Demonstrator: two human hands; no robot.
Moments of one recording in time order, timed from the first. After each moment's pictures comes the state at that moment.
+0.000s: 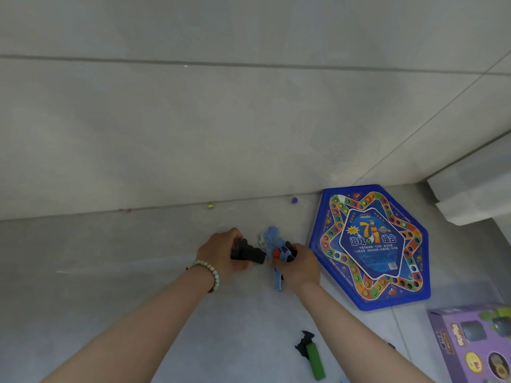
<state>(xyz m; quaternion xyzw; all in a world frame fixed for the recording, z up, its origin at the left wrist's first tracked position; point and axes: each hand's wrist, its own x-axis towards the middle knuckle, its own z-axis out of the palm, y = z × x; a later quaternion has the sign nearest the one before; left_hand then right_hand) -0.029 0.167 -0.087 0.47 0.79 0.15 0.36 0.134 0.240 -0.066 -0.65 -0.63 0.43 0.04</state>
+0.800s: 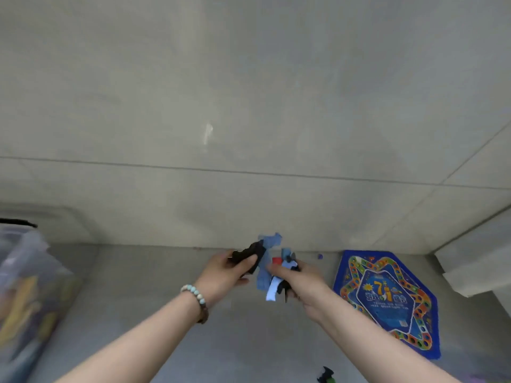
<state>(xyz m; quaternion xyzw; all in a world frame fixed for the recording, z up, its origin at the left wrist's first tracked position) -0.055 0.077 0.118 0.16 0.69 0.53 0.47 0.074 0.180 0.130 -0.51 -0.54 0.66 0.08</state>
